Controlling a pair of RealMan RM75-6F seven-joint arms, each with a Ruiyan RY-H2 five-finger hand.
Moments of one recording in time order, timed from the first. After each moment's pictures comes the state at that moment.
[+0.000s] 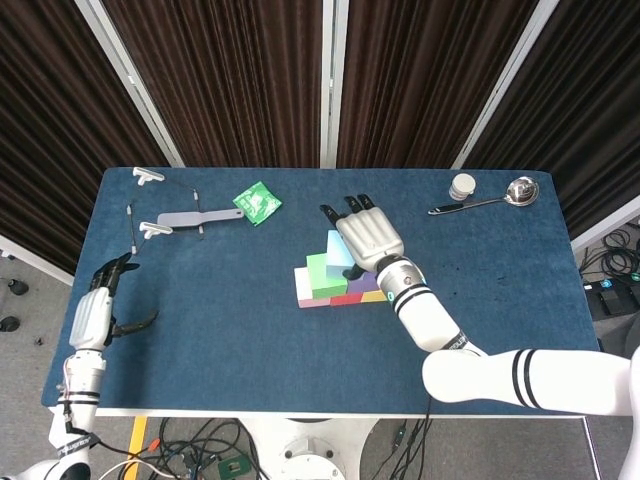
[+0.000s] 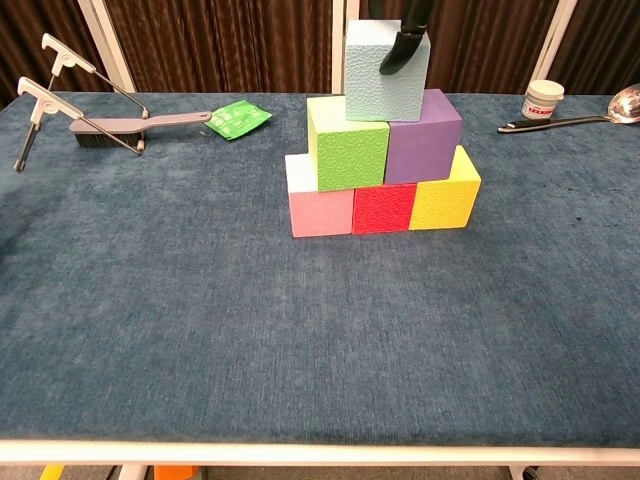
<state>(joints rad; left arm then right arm) -0.28 -1.39 -0.15 -1.63 1.23 1.36 -0.18 1.41 -1.14 0.15 -1.90 -0.22 0.94 -0.69</state>
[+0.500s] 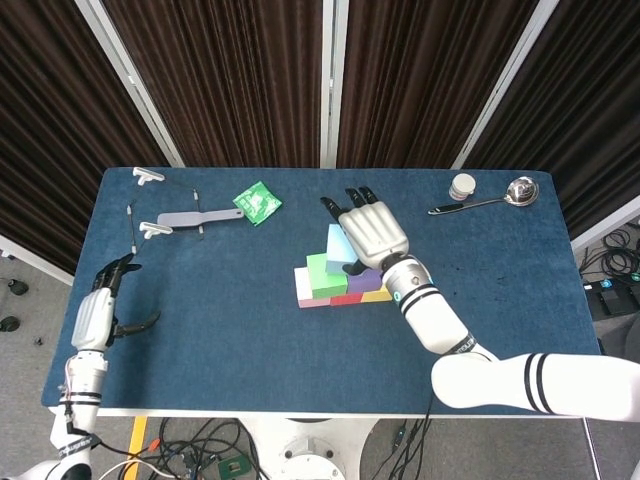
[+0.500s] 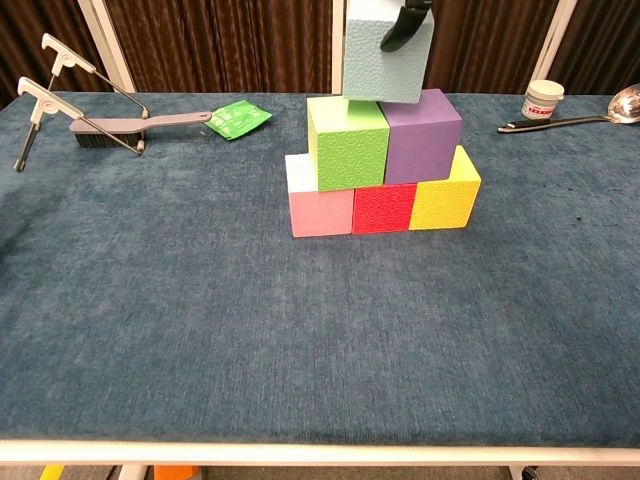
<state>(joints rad) -0.27 -1.39 -0.16 -1.63 1.24 1.34 -0.17 1.36 -1.10 0.17 -1.94 -0.32 0.97 -0.64</state>
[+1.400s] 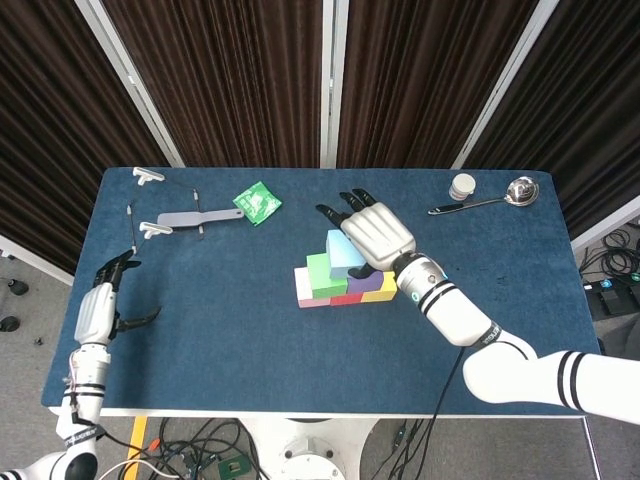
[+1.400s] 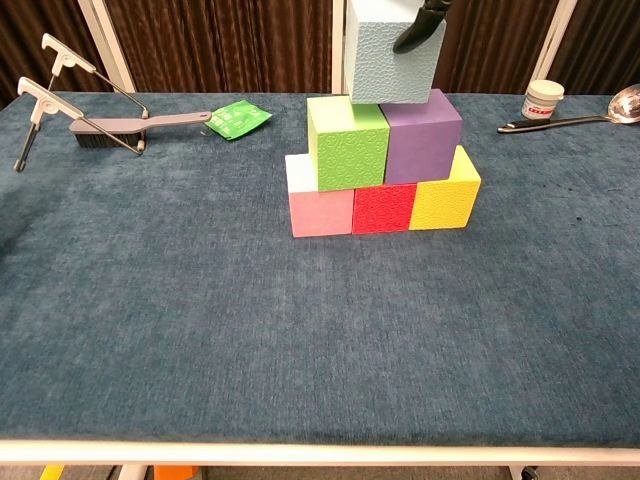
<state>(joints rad) -0.28 -1.42 -0.21 -1.61 1.18 1.29 -0.14 1.23 -1.04 0.18 -1.86 -0.69 0.77 -0.45</state>
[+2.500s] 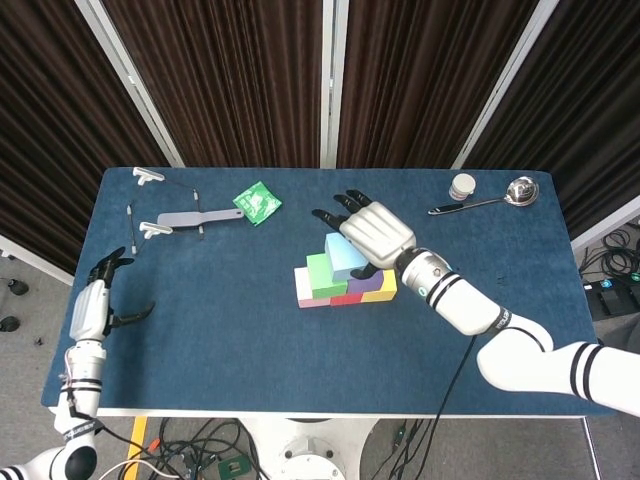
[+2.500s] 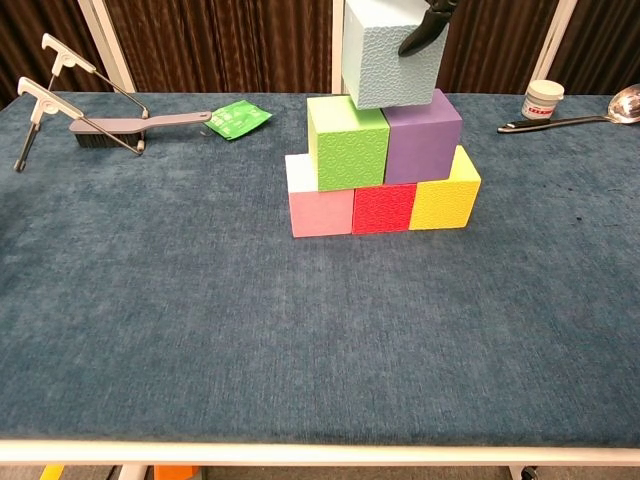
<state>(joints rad) -0.28 -1.43 -0.24 -1.57 1.16 1.27 -0.19 1.18 -1.03 0.20 -1.76 -0.97 0.64 -0.25</state>
